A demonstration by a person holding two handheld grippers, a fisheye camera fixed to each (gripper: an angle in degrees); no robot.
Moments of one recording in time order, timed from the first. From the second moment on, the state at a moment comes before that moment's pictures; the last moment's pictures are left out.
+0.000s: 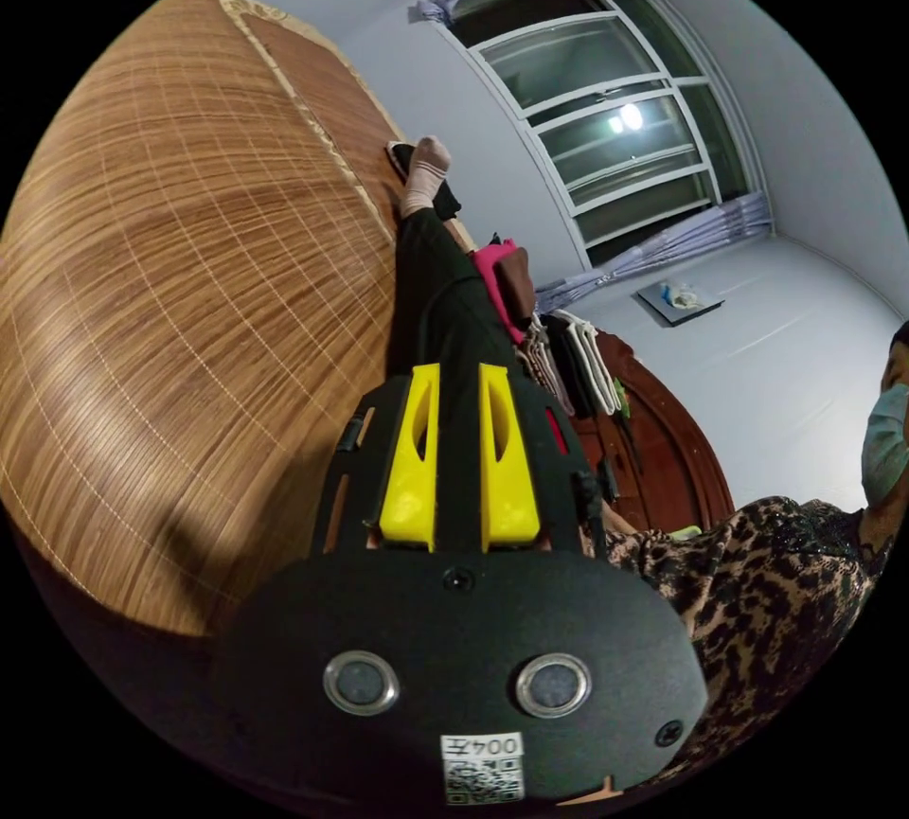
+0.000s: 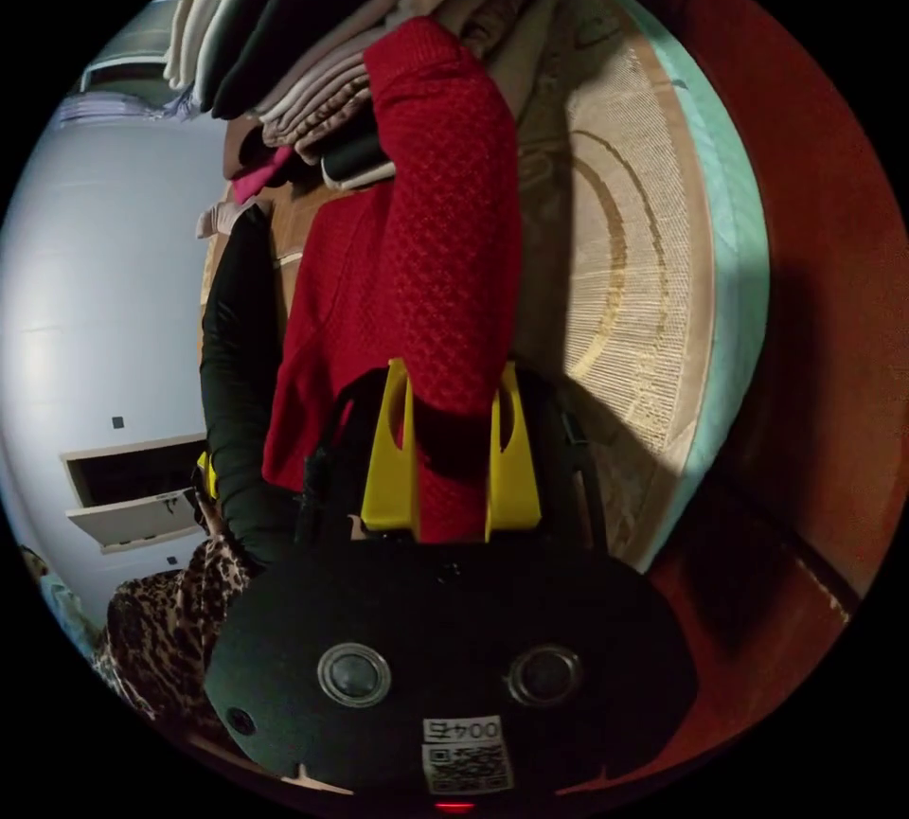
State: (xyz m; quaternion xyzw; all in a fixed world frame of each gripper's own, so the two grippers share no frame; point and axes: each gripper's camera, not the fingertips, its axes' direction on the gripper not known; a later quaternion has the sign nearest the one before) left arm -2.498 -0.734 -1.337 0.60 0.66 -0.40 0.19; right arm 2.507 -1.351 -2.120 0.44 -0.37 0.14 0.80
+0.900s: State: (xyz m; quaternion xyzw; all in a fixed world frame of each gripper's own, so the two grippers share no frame) left arm -2.496 -0.751 -1.270 0.57 0.67 -0.44 0.19; right arm 2.324 -1.271 -2.242 0.58 -0.05 -0.06 0.81
